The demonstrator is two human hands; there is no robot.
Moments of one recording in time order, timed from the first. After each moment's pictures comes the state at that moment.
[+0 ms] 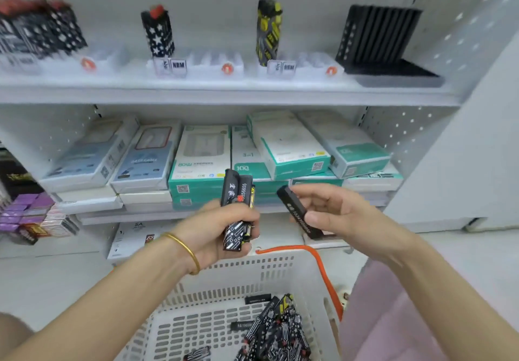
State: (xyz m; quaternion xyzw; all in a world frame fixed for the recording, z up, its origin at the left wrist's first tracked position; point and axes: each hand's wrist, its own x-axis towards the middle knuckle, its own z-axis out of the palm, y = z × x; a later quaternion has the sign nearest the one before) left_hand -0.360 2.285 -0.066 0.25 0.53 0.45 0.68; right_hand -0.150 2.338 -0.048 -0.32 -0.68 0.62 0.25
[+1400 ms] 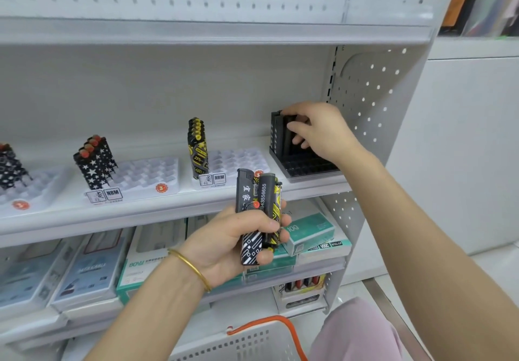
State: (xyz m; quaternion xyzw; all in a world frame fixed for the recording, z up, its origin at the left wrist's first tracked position) left_hand -0.282 2.358 0.062 0.37 0.37 0.45 0.72; right_hand -0.129 2.503 0.119 -0.46 -0.79 0.15 0.37
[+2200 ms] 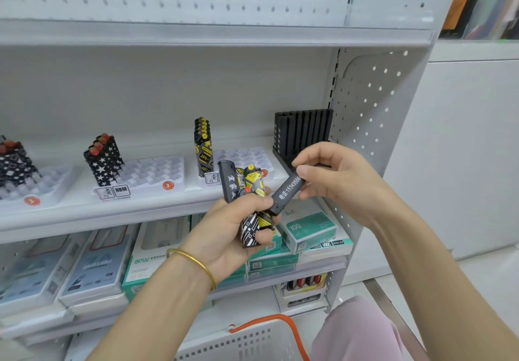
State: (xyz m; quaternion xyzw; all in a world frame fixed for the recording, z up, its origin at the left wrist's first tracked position) left_hand -0.276 2.349 0.077 0.28 0.40 0.55 0.68; right_hand -0.112 2.414 0.093 -0.35 -0.65 0.50 0.45
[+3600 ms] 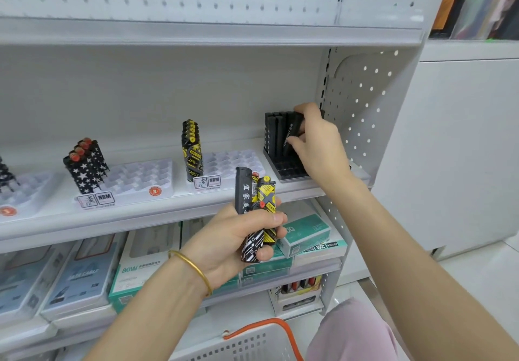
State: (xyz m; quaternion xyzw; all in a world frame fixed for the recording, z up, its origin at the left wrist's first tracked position) left_hand -0.271 2.359 0.067 0.38 0.40 0.48 0.69; right_hand -0.134 2.484 0.097 -0.50 -0.75 0.00 0.43
